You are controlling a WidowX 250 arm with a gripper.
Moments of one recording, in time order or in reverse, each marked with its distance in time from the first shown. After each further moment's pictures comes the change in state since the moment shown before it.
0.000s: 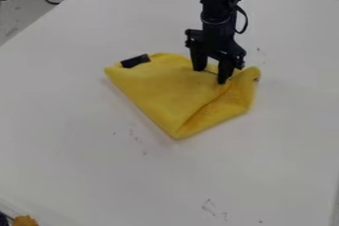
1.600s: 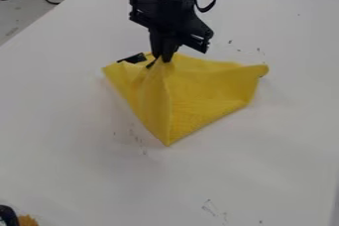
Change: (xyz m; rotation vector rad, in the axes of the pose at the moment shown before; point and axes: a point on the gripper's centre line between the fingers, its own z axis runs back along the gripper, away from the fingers) arm -0.091 0.011 0.112 0.227 -0.087 0.210
